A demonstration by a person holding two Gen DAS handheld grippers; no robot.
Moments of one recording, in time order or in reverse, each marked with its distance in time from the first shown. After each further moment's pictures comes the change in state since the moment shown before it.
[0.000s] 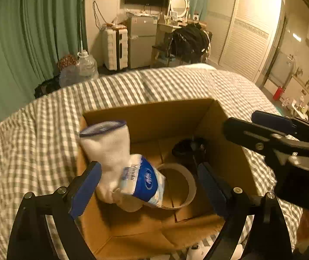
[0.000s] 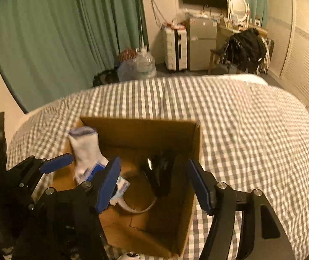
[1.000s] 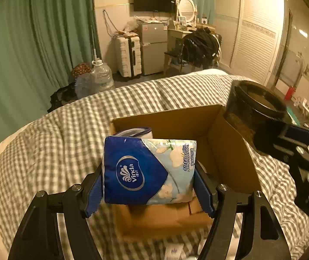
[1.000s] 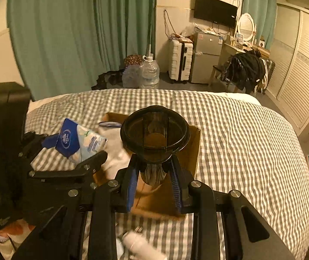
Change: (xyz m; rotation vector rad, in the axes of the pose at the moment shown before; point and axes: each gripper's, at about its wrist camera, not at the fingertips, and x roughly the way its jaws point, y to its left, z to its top) left arm -0.021 -0.003 0.004 0.017 -0.028 0.119; right arm -0.064 0.055 -0.016 -0.110 -0.027 -0.063
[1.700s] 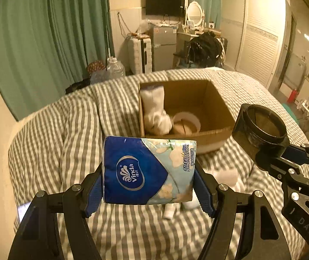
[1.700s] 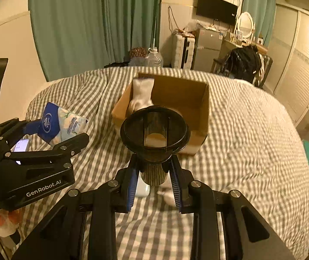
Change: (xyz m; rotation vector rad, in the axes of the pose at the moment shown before) left arm -0.146 0.008 -0.104 -0.052 -0.029 0.064; right arm -0.098 0.067 -0.117 -0.015 0.018 -0.021
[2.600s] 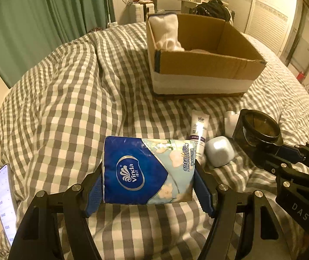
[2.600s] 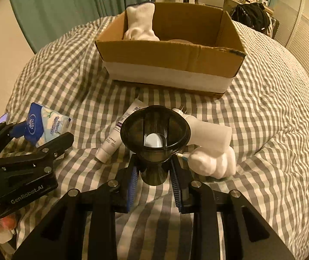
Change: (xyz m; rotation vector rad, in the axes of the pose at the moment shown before) left arm 0.070 0.021 -0.094 -0.014 0.215 0.018; right arm 0.100 0.002 -0.079 0.110 0.265 0.049
